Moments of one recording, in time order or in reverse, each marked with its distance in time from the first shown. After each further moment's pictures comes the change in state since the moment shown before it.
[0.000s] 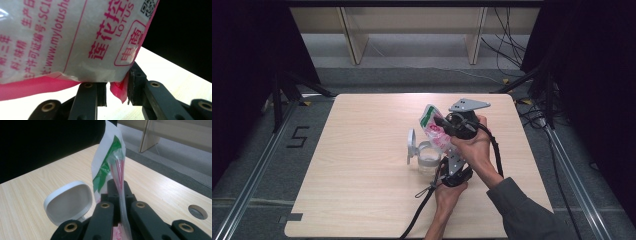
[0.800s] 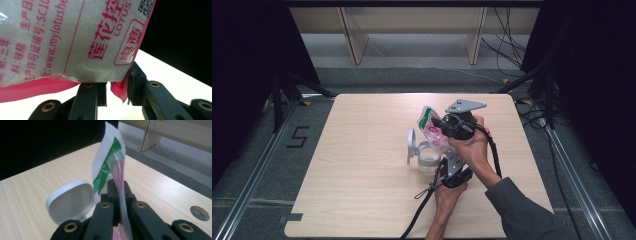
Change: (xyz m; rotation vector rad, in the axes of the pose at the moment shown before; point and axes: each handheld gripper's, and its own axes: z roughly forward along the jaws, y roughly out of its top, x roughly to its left) left arm 0.000 -0.002 -0.002 -0.021 -0.014 -0.007; right arm 0.005 0.001 0.003 0.016 0.008 -0.013
